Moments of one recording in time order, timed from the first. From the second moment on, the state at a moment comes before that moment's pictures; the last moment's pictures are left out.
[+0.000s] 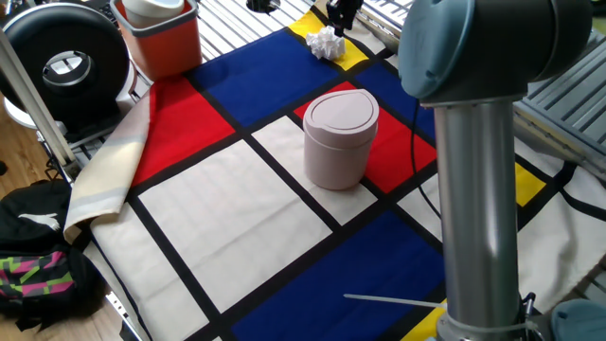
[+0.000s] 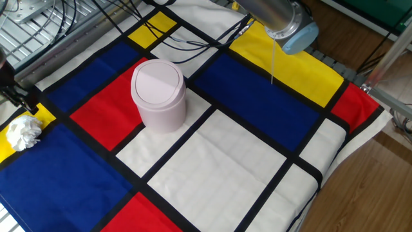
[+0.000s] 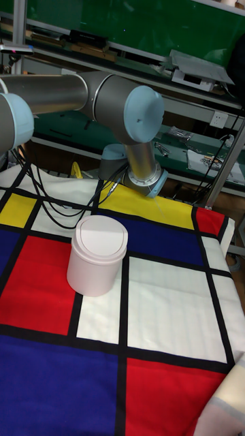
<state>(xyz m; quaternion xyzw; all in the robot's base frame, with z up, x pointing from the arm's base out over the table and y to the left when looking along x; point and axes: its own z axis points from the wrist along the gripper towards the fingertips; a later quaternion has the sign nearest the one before) 0.743 -0.265 0.081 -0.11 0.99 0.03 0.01</state>
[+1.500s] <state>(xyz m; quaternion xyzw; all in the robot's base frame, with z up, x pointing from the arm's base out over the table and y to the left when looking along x) 0.793 -0.245 0.062 -0.17 0.98 0.06 0.09</state>
